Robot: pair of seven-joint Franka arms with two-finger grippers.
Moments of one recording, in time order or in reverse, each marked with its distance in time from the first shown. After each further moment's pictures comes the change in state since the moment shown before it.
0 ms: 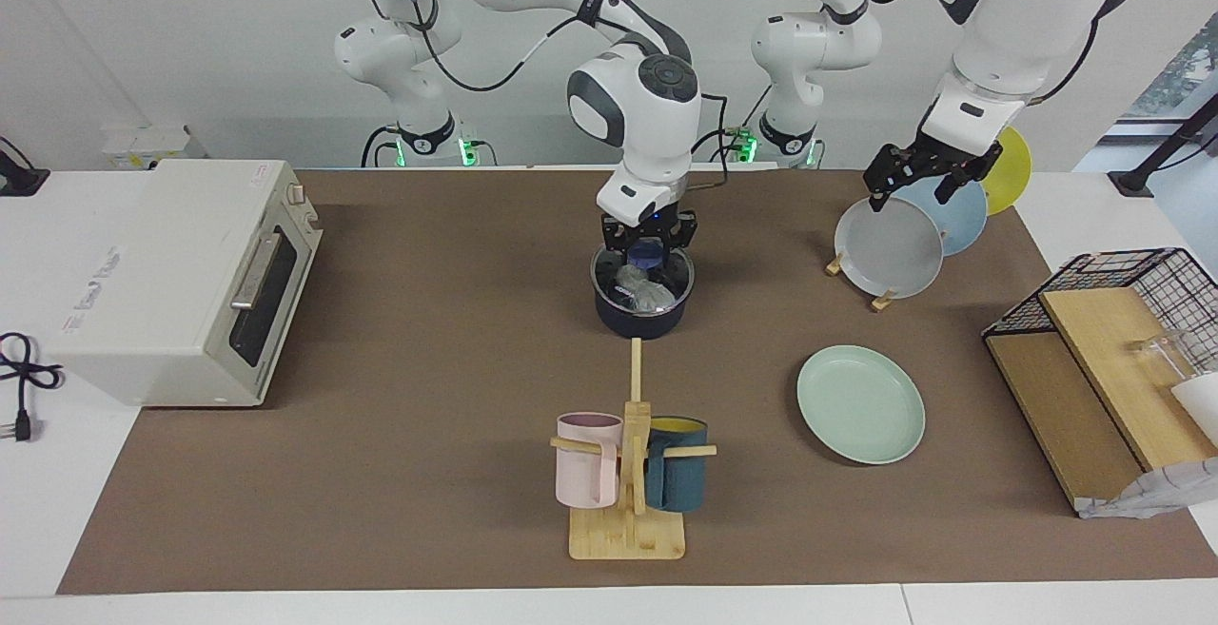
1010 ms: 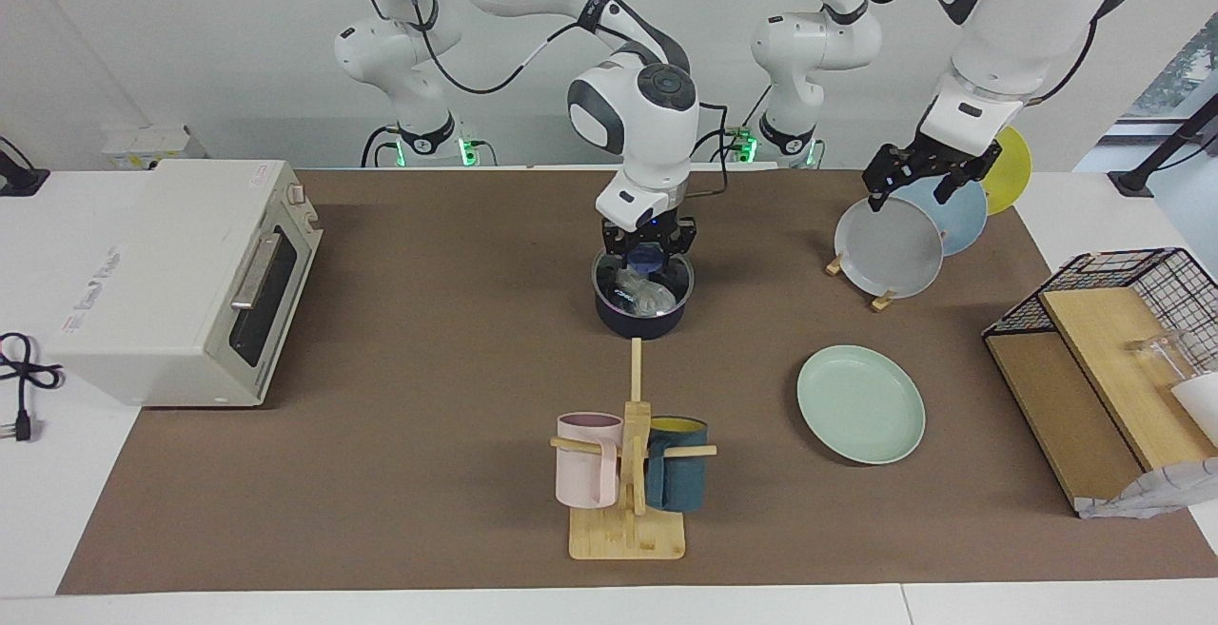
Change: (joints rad) left arm 0.001 0.000 0.000 -0.001 0.000 -0.001 0.012; right arm 0.001 0.004 0.000 -0.021 0.001 0.037 0.040
